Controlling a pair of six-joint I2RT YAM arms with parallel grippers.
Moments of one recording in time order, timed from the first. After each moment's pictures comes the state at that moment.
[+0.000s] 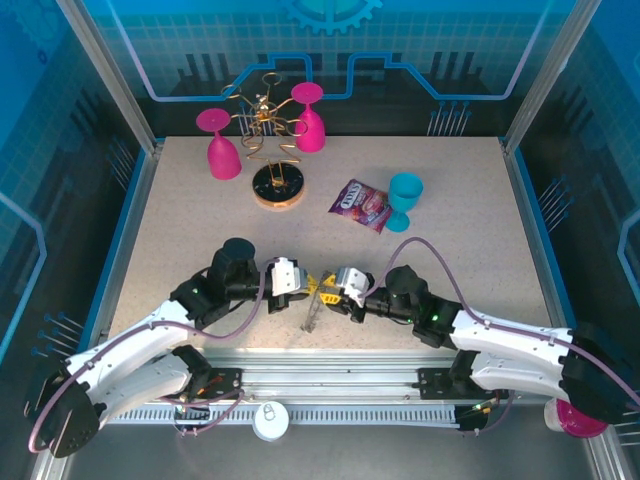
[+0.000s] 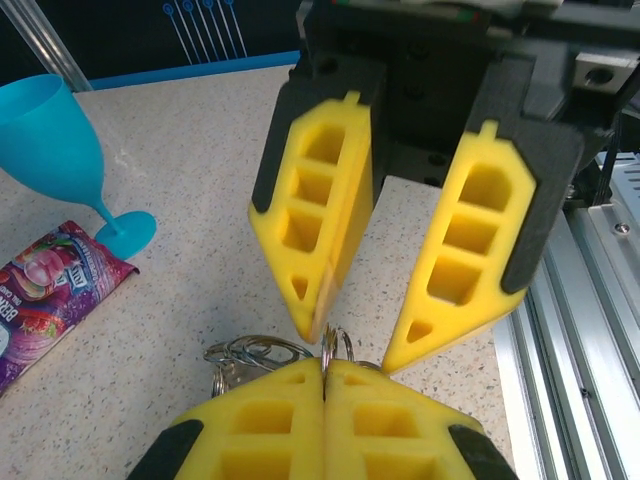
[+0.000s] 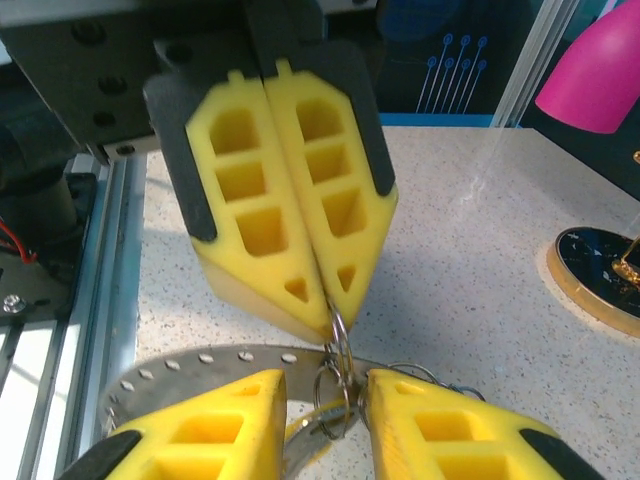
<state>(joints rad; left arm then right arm) -0.64 0.92 0.56 -0.10 0.62 0.48 0.97 1.02 0.43 0.34 -0.21 -0.23</state>
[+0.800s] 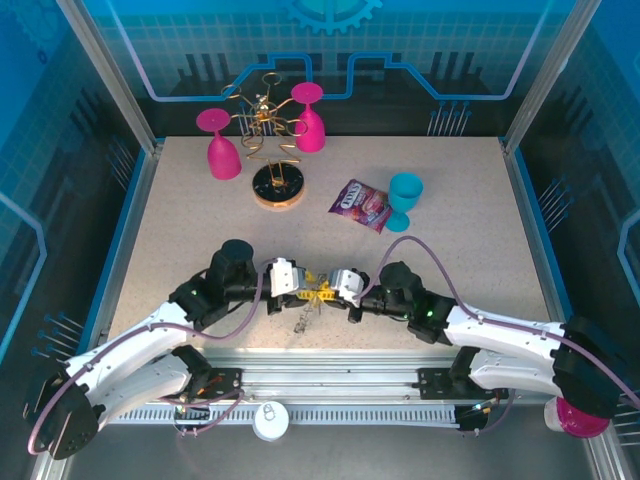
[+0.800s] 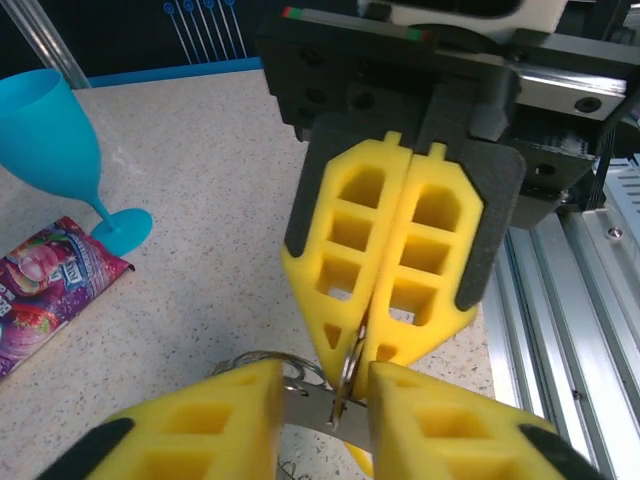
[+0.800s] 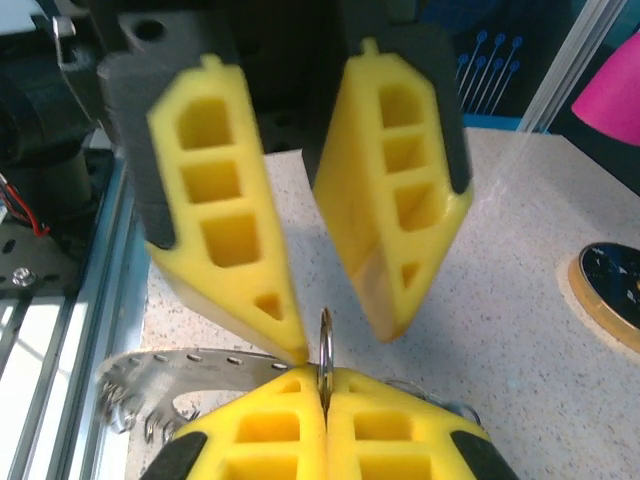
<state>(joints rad) -0.64 0.90 0.55 -0.10 0.62 0.46 0.95 1.07 0.47 0.30 -0.27 -0.30</state>
